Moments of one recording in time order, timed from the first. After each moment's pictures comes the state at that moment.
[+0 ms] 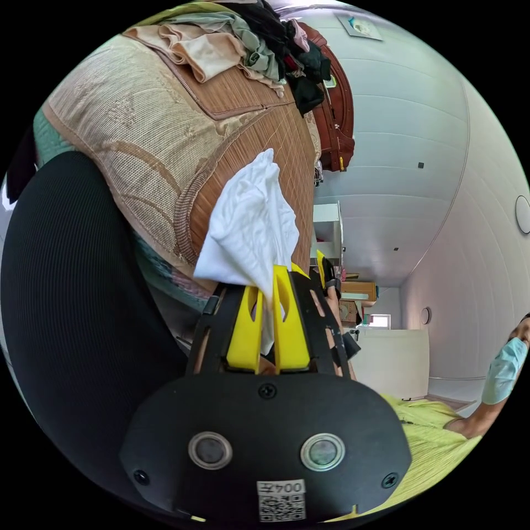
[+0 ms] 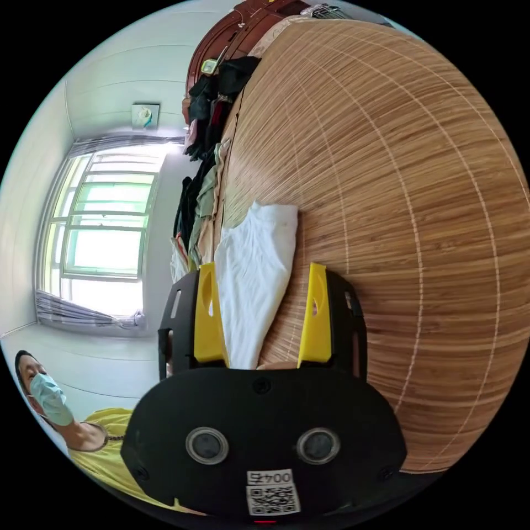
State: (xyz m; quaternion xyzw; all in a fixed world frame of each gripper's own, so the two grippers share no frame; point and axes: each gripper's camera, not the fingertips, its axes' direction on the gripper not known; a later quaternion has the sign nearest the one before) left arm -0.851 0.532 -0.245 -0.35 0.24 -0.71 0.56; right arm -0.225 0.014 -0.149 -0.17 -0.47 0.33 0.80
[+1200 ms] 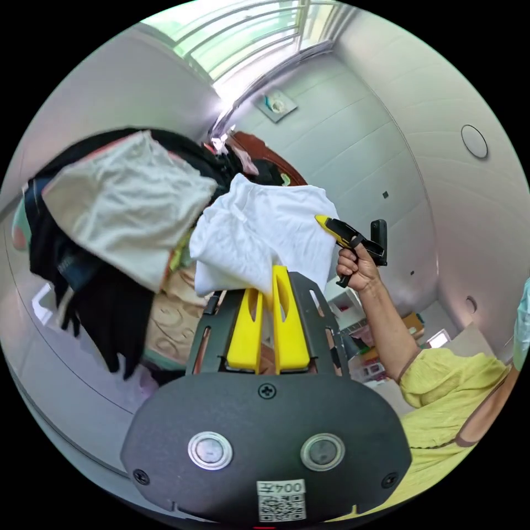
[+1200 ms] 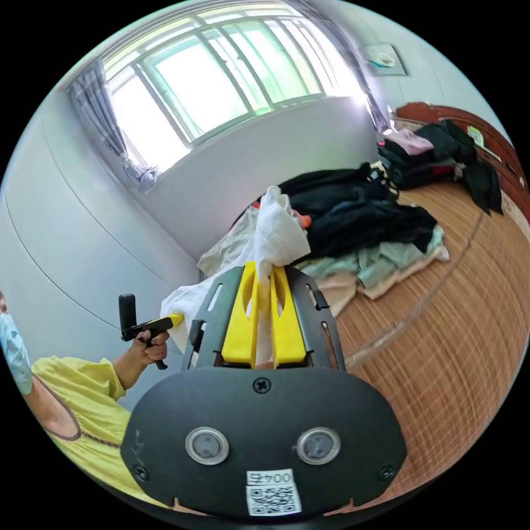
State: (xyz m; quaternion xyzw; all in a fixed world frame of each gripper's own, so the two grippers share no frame) left arm -0.995 0.353 -0.512 -0.20 0.02 -0.58 0.79; right arm -0.602 -0.519 -0.419 -0.02 -0.48 -0.16 0.86
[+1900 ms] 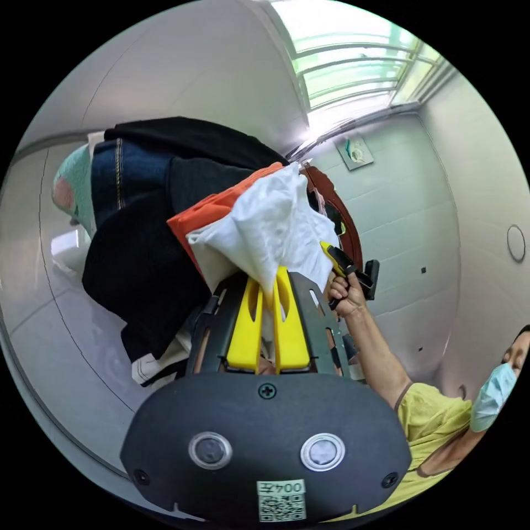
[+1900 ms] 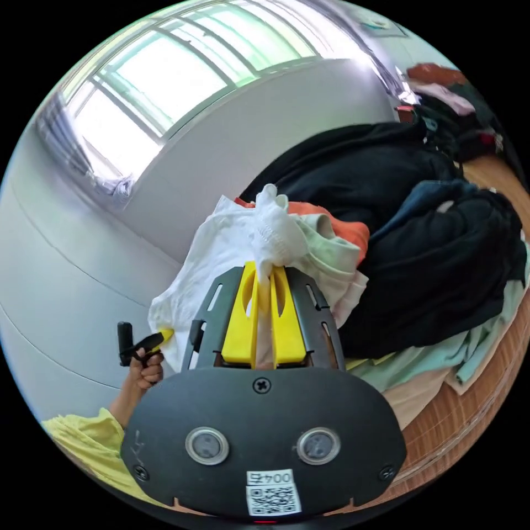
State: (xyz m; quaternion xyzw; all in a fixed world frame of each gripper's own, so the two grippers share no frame) left arm -1.117 0.526 -0.663 -0.18 -0.05 -0.74 0.64; right arm -0.887 -0.685 -0.258 -0.11 -0.54 -0.10 0.83
